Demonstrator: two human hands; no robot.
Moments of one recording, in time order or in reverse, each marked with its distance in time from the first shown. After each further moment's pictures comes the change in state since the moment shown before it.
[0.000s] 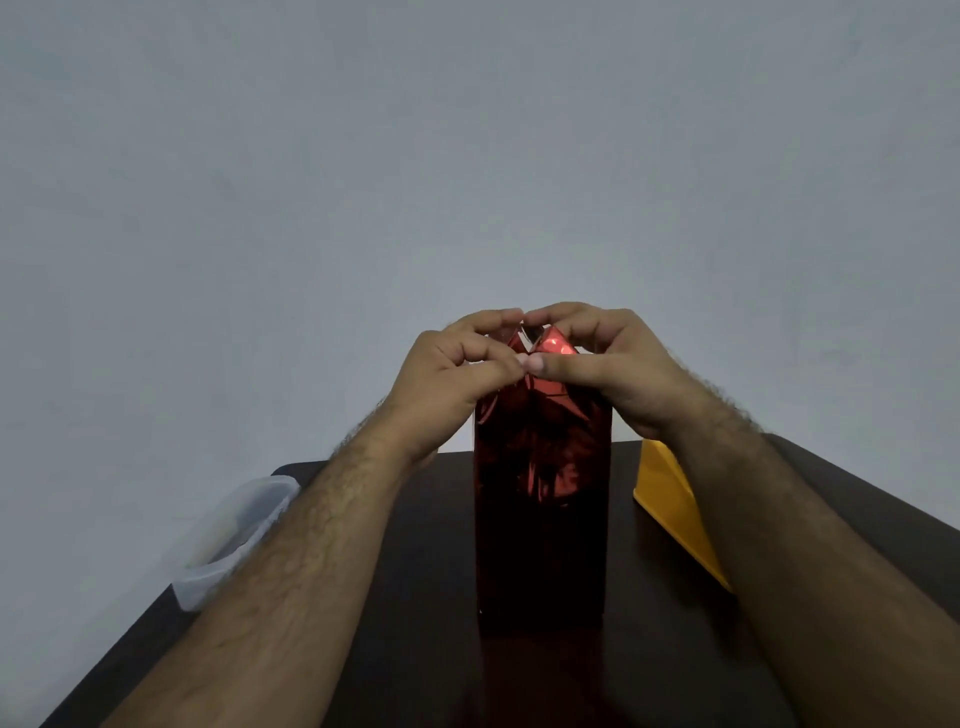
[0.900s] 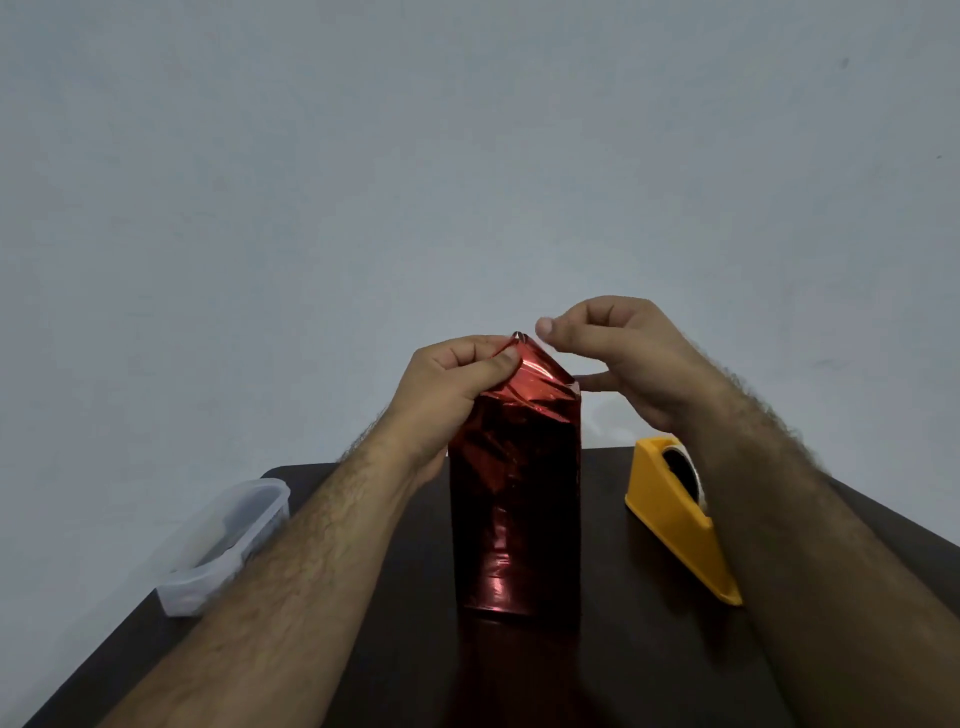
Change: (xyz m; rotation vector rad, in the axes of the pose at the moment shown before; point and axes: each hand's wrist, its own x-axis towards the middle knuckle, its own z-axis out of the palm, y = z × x) left_hand 0.004 -0.011 0.013 -0.252 0.115 -0.215; right_hand -0.001 -0.030 -0.007 -0.097 0.100 0.245
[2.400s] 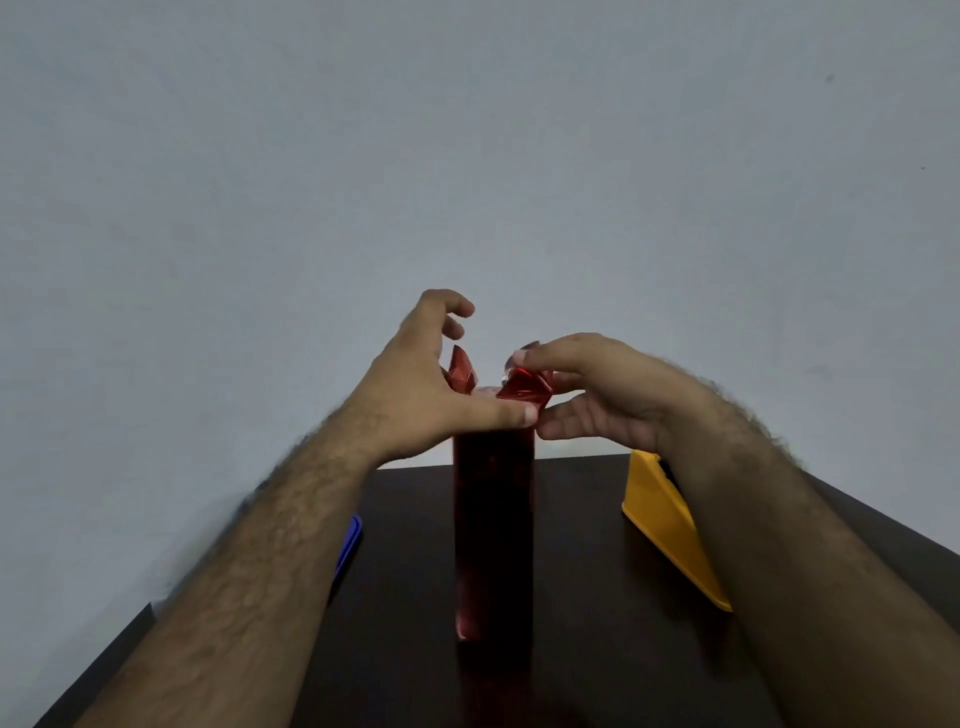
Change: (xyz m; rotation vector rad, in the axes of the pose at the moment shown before) left_hand -0.014 0.046 -0.020 0.824 -0.029 0.166; right_hand -0.004 -0.010 0.017 0.180 -0.140 0.338
